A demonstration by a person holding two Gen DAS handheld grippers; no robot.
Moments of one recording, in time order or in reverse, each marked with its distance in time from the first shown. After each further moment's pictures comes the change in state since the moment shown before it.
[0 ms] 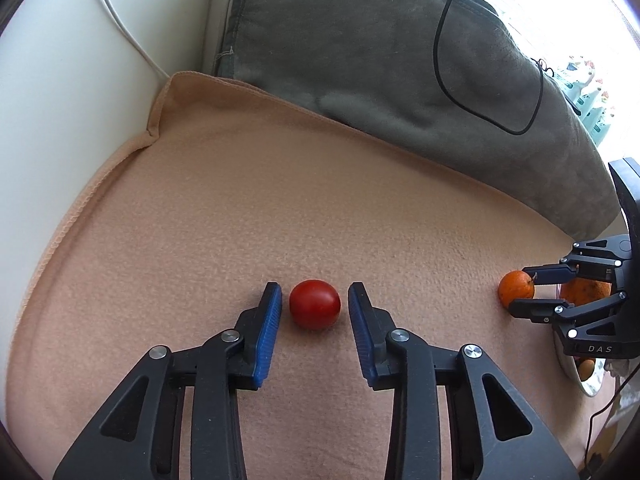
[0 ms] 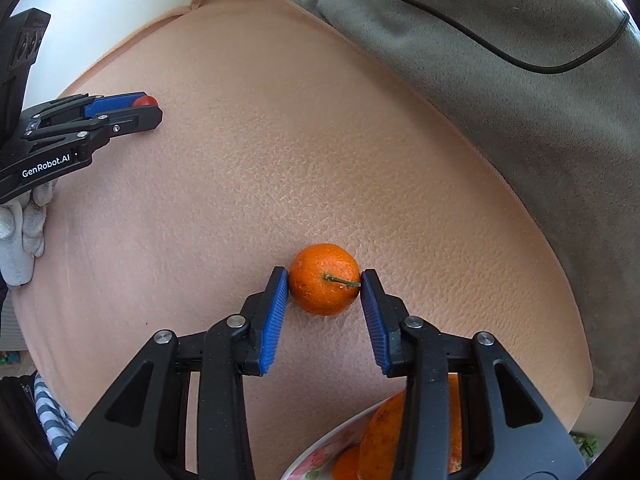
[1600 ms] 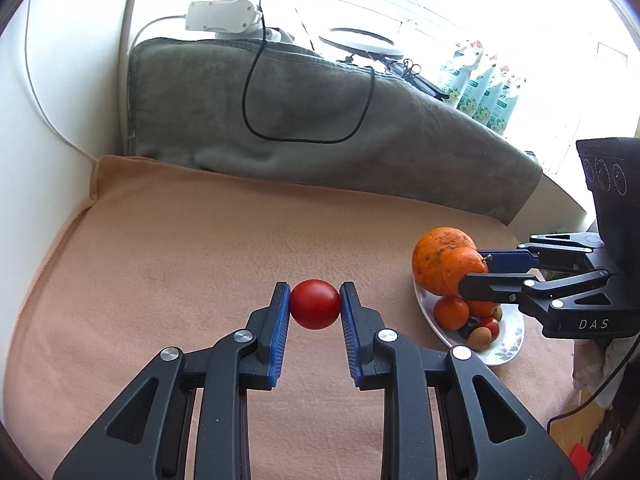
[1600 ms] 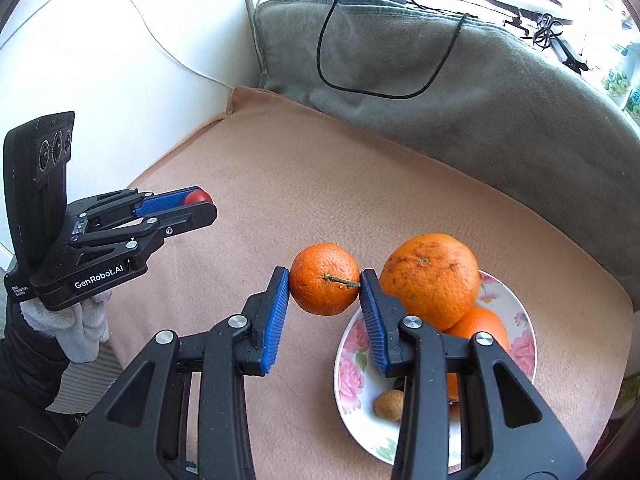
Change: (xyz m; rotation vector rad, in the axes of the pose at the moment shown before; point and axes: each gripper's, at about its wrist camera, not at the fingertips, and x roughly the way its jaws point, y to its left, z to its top) left arm -0.088 -0.117 -0.032 0.169 -0.130 -0.140; right arm -0.134 -0.005 -0.113 0.218 -0.346 0.128
